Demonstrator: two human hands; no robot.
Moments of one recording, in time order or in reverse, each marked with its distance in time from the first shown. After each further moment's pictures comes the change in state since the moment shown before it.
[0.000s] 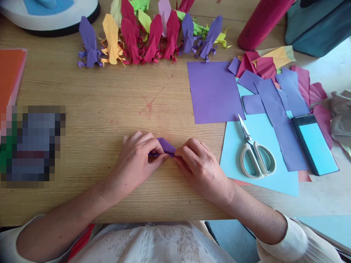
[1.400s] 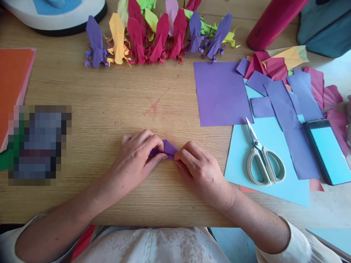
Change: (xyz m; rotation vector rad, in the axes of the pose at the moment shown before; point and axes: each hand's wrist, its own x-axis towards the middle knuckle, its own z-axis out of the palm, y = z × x) left_hand -0.001 -0.010 -0.007 0.010 -0.054 0.017; right_hand 0.008 0.000 0.008 0.057 -0.062 0.003
